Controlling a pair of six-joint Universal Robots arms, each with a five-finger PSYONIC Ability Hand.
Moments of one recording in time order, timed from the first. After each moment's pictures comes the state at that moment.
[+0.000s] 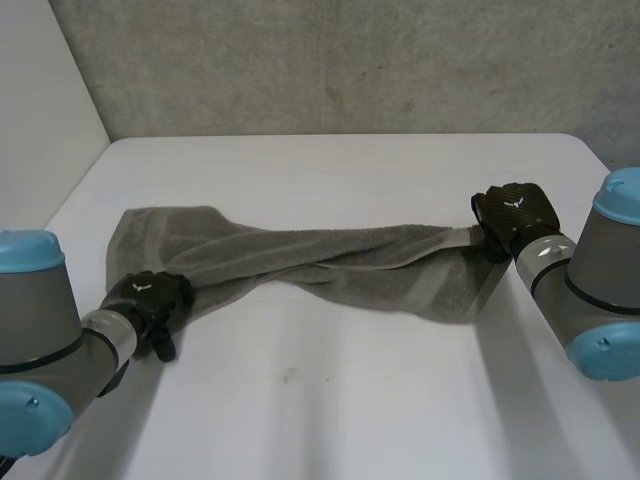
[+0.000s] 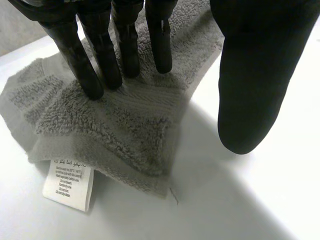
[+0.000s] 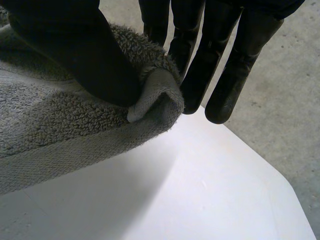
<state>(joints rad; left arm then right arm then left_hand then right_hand) 4.48 -1.98 -1.80 3.26 -1.51 3.39 1.85 -1.08 1.52 -0.23 1.52 2.74 0.45 0.45 0.45 0.45 0.27 0.95 1.16 1.18 1.18 0.97</state>
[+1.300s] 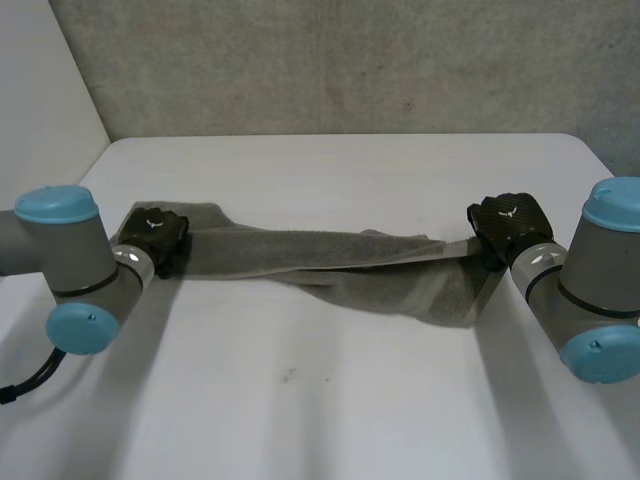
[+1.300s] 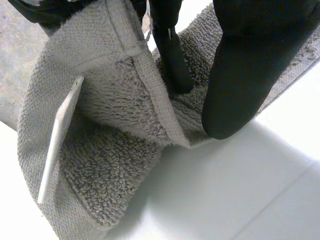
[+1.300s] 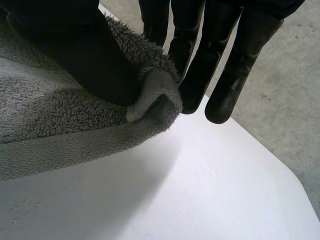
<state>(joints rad) 4.50 -2.35 -1.29 3.32 -1.52 3.60 1.85 -1.04 1.51 -0.23 1.51 2.71 0.78 0.78 0.77 0.78 0.60 0.95 1.16 1.18 1.19 0.97</state>
